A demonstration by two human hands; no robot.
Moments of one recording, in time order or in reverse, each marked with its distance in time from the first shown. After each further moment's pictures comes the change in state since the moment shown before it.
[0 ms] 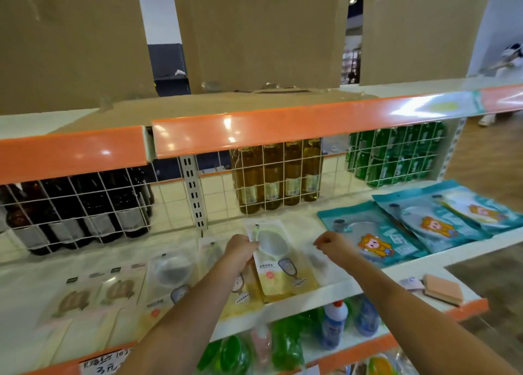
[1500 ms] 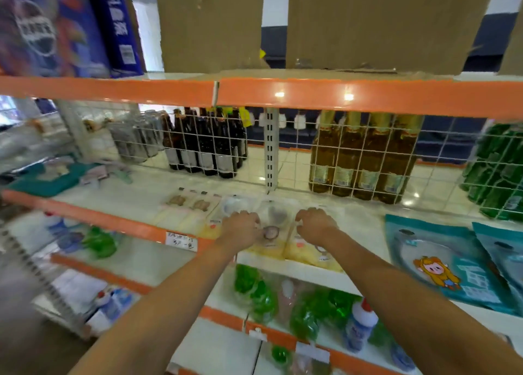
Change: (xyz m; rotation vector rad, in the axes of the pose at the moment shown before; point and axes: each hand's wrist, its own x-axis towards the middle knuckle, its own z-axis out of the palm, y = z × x) left_hand -0.121 -0.043 -0.035 0.773 0.334 -0.028; right_hand -0.018 -0.081 0.049 -0.620 -0.297 -0.720
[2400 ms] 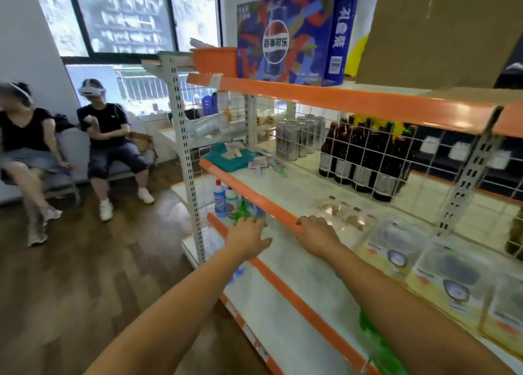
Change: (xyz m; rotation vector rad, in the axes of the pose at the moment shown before) left_hand -0.142 -0.282 -0.046 0.039 0.108 -0.460; right_hand 0.029 -0.330 0.058 0.053 -0.032 -0.525
